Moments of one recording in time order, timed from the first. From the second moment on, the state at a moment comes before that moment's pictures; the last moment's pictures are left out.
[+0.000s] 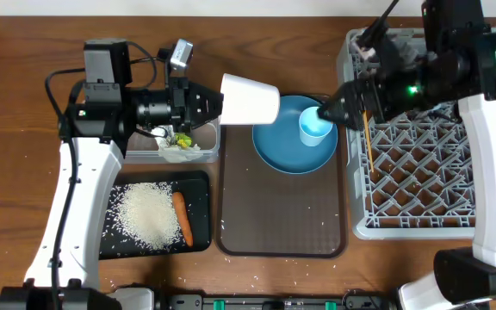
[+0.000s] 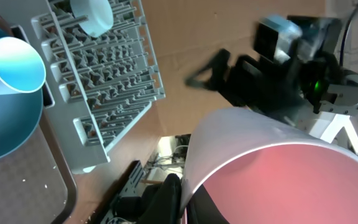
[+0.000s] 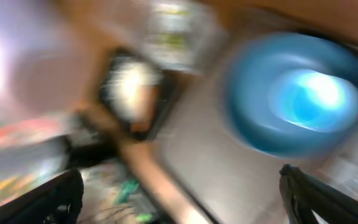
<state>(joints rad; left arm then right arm) -0.02 1.46 1.32 -0.63 1.39 -0.56 0.13 1.71 2.09 -1.65 -0.85 -0.30</state>
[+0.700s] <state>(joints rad) -0.18 1.46 1.32 -0.63 1.49 -0.56 0.19 1.67 2.09 -1.68 -1.15 -0.67</state>
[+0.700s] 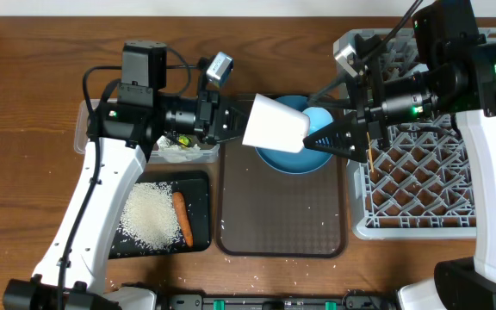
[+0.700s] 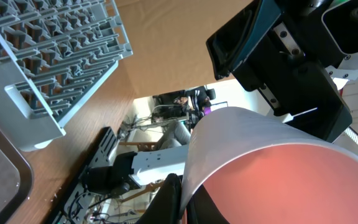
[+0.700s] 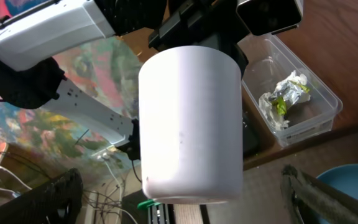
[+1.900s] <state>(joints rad) -0.18 1.46 1.32 -0.63 1.49 -0.54 0.27 1.67 1.99 -1.49 -1.13 -0.66</state>
